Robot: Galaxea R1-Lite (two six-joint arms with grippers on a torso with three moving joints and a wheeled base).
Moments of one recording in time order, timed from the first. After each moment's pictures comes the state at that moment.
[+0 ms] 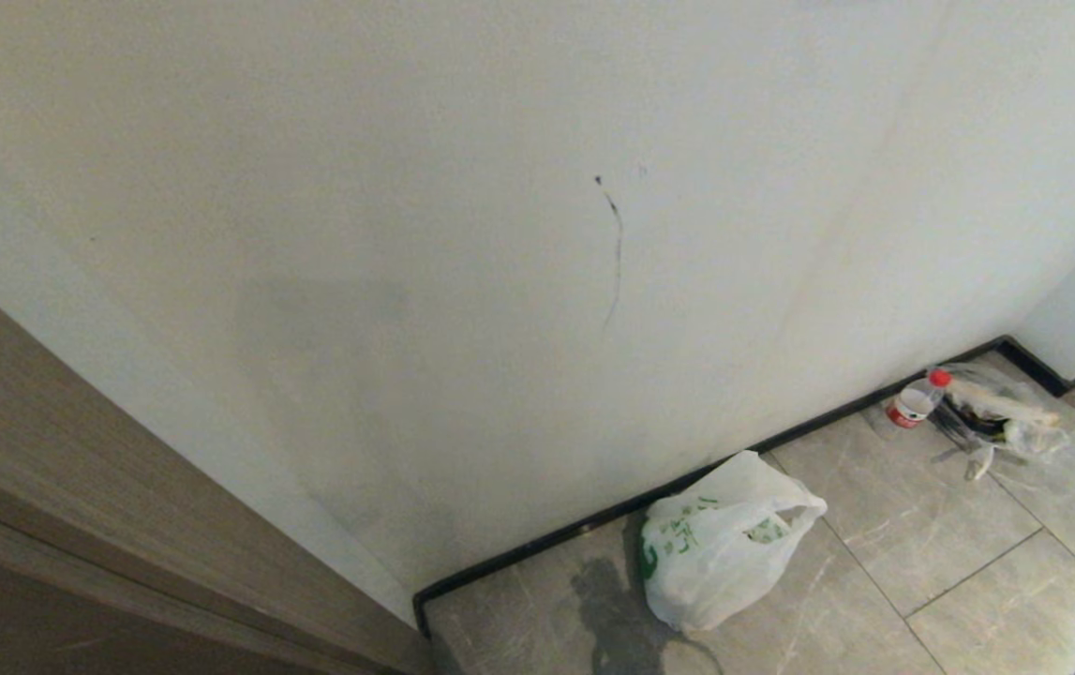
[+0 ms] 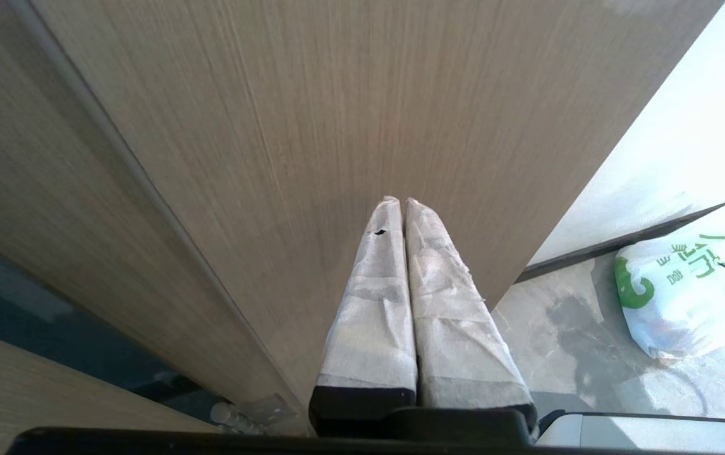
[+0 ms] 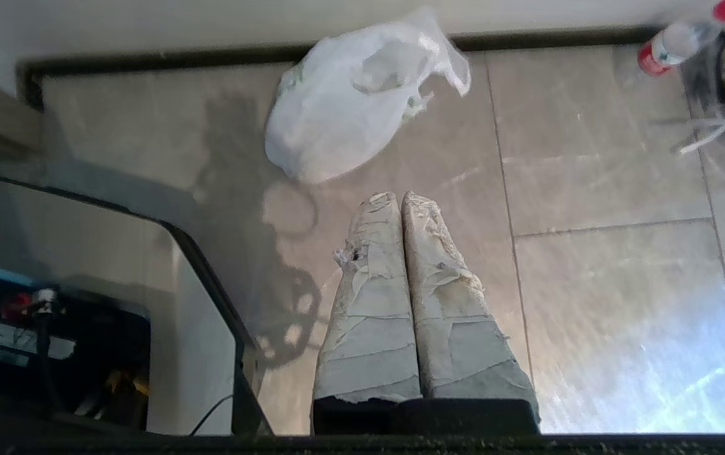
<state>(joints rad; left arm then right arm) 0.00 0.00 0.00 0.00 0.00 -0.03 0.19 0.53 -0.05 -0.10 -0.04 -0.20</state>
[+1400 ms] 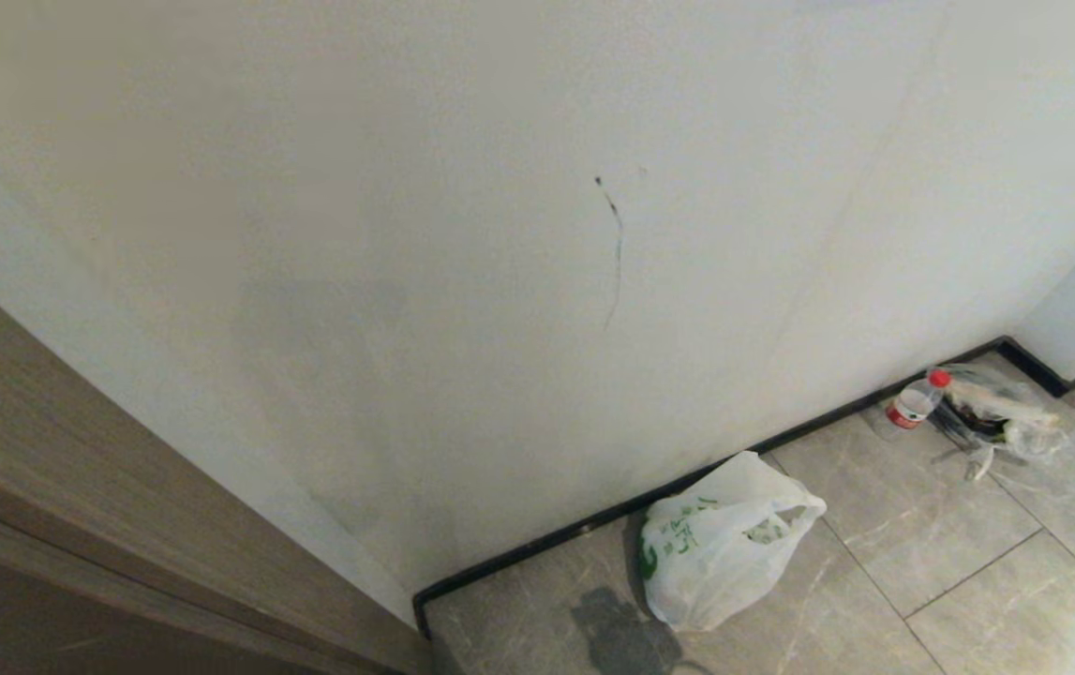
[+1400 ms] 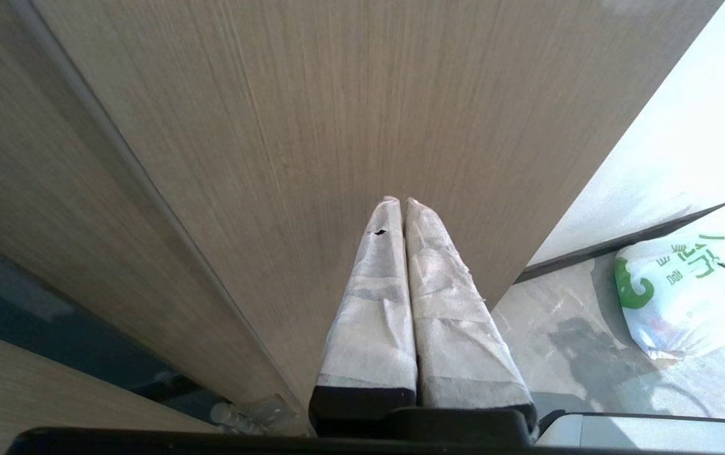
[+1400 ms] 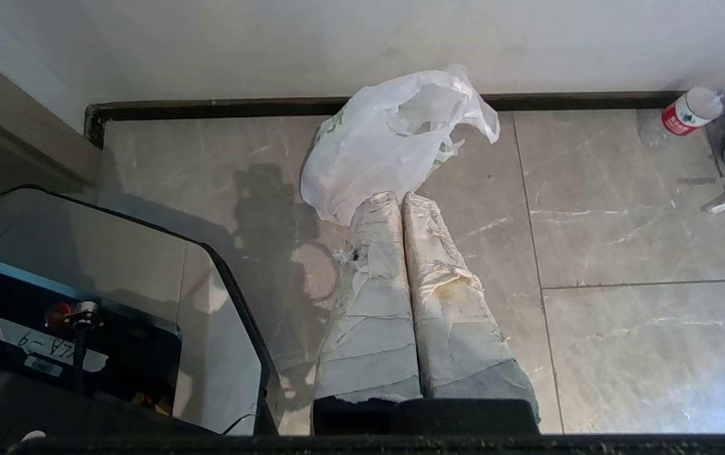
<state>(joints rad) 0.00 0.00 0.00 0.00 0.00 -0.03 0.14 0.29 -0.02 -0.01 0.09 -0.22</state>
